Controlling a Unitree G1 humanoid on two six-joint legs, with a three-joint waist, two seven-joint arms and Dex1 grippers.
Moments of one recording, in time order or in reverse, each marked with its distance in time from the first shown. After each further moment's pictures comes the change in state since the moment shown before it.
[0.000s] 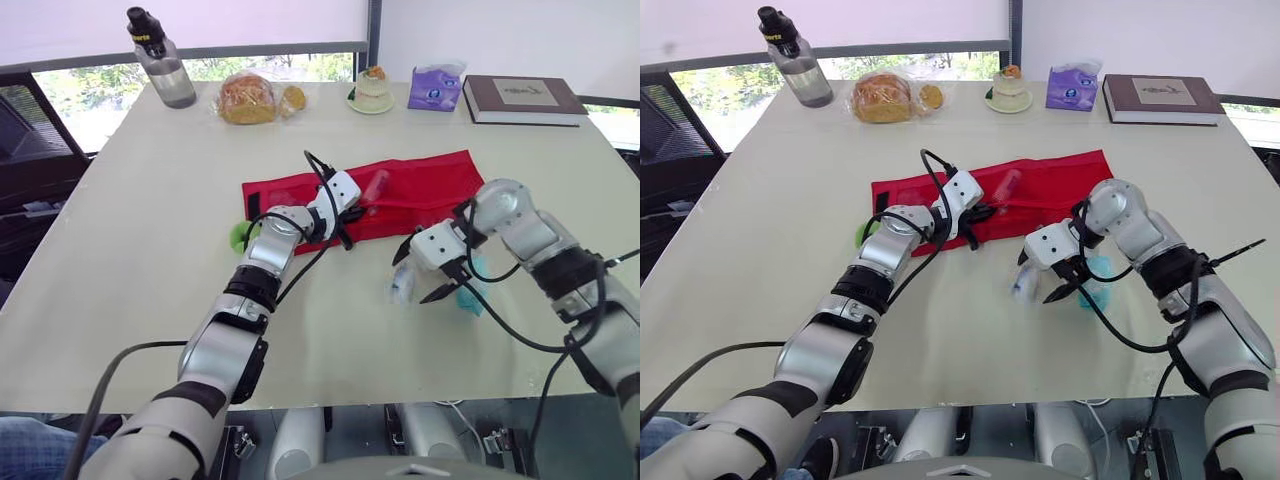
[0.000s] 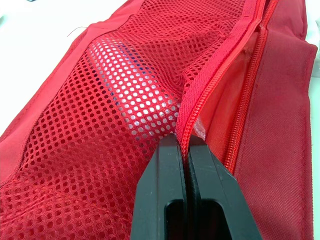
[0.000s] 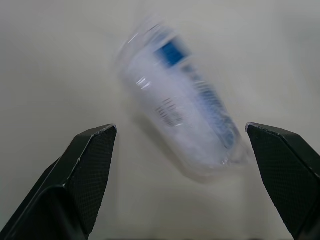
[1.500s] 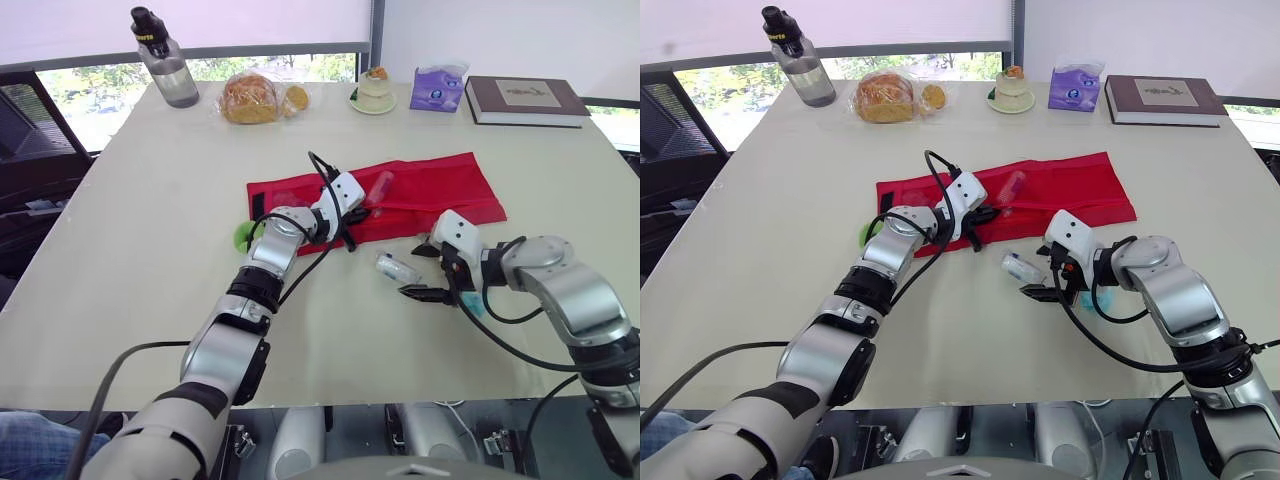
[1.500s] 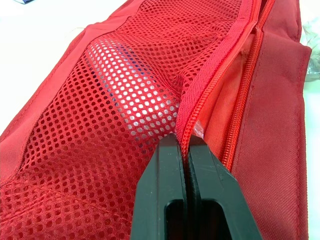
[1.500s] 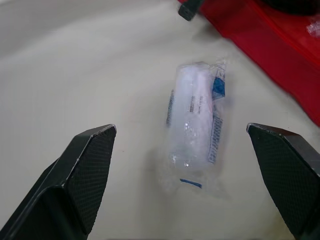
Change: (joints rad) left arm 0.002 -0.012 -0.004 -0.003 0.001 0.001 -0.017; right arm 0.474 -0.038 -0.346 -0.850 0.253 1.171 -0.611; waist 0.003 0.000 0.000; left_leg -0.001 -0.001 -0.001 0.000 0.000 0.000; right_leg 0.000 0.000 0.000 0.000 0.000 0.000
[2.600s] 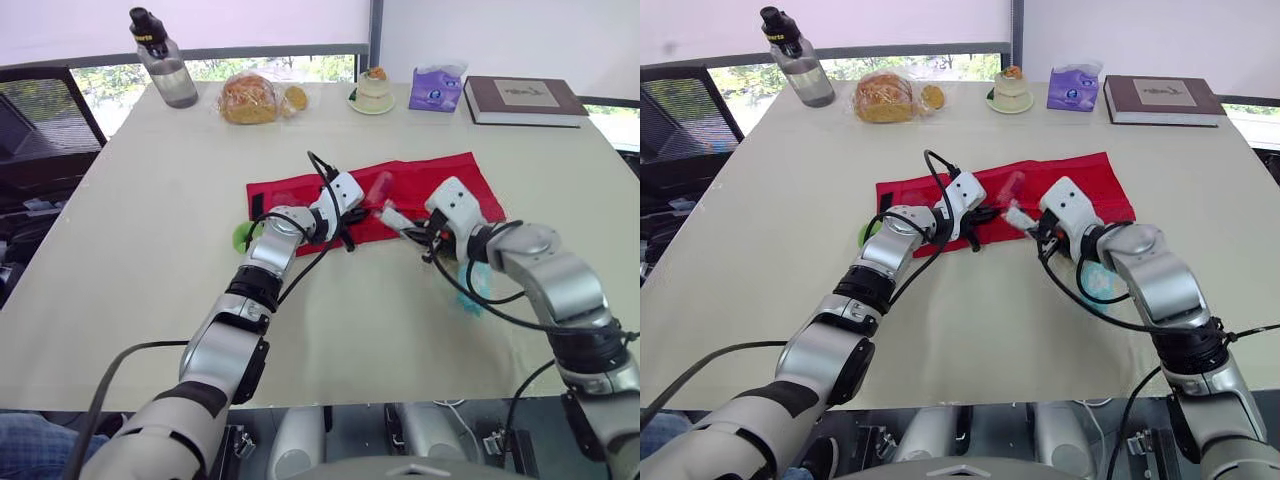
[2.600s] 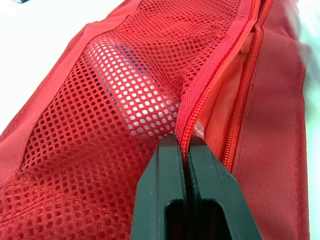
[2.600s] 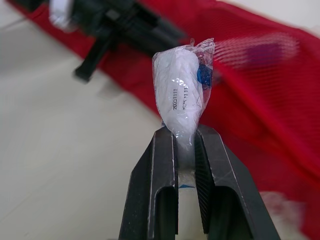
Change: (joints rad) left arm -0.005 0.006 0.001 0.008 -0.001 -0.002 -0.006; right arm -0.106 0.129 -0.028 0.041 -0.017 0.064 -0.335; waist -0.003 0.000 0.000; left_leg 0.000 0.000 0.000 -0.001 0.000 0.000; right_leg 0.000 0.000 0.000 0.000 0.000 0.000
